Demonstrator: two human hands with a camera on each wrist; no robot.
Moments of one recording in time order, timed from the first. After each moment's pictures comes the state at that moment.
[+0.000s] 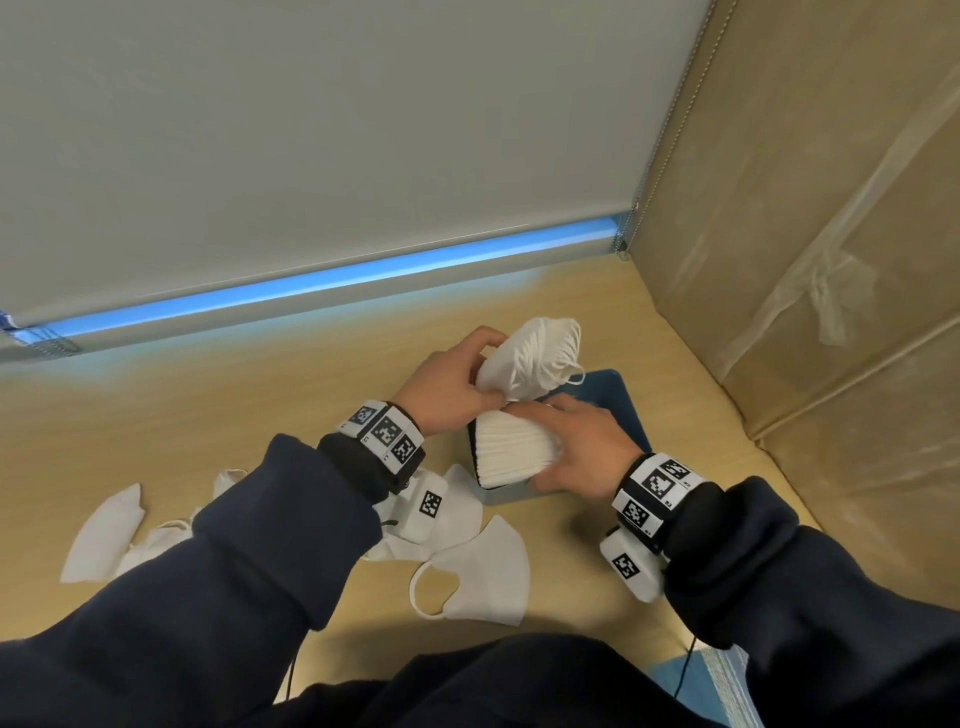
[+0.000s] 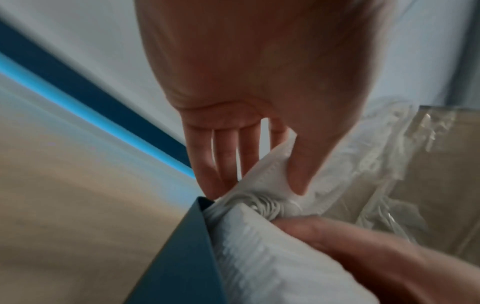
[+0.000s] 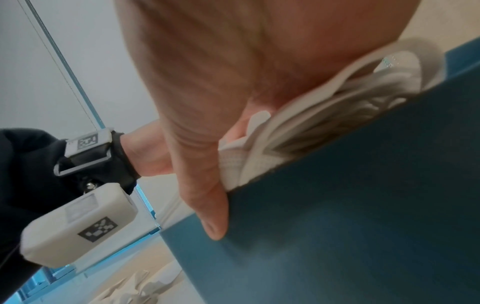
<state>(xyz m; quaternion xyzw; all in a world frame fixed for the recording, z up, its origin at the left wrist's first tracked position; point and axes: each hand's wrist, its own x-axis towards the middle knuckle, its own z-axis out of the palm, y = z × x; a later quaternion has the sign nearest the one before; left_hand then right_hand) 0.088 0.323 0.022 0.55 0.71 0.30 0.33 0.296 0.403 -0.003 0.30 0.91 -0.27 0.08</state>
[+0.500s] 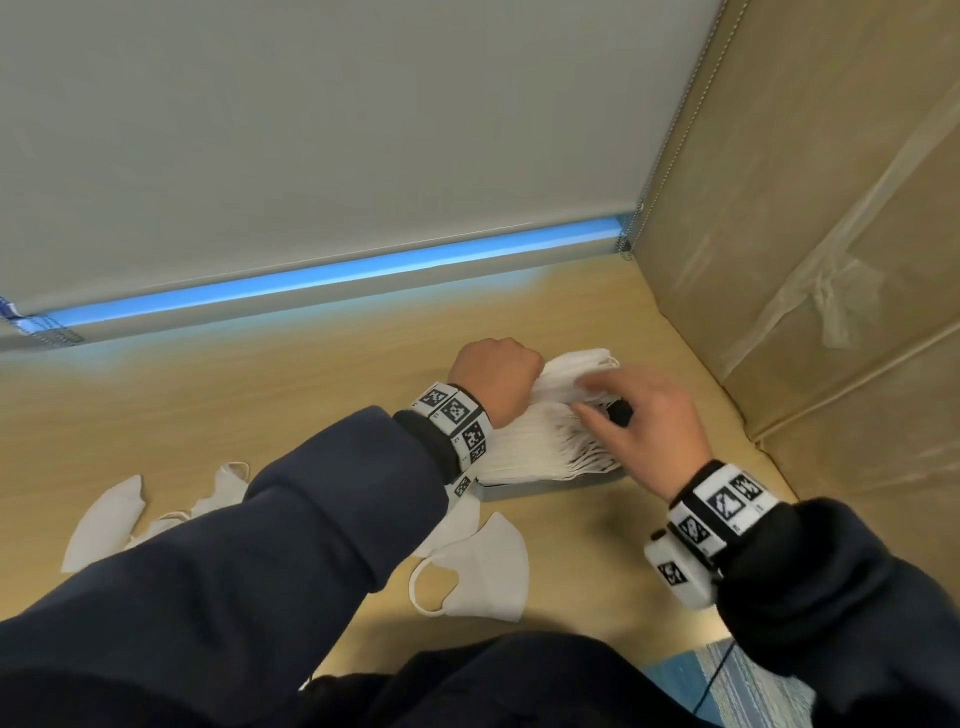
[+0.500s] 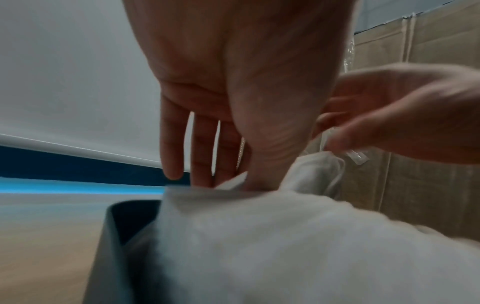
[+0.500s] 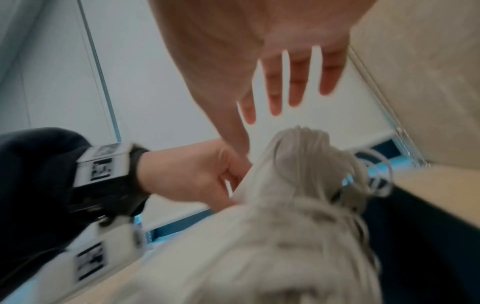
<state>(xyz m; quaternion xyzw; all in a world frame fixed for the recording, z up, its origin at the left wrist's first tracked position) 0.127 0.364 0.025 0.68 0.73 -0.04 0.03 0.336 0.407 0.036 0.32 0.90 -0.21 -0.22</state>
